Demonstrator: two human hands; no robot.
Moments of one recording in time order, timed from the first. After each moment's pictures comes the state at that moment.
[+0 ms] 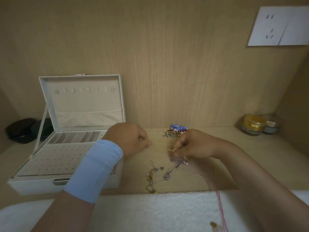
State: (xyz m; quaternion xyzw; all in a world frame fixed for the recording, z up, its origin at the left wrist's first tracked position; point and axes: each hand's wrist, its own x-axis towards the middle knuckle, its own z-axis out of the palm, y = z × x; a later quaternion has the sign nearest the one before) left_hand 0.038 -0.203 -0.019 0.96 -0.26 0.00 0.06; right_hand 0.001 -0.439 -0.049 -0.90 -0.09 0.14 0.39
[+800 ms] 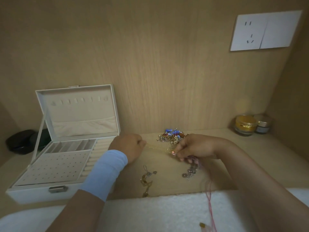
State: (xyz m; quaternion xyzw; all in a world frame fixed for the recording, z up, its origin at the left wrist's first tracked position) left_hand 0.051 -0.226 -0.053 0.98 -0.18 0.02 0.09; right_hand 0.003 -0.473 -0.053 -0.88 -0.07 0.23 0.42
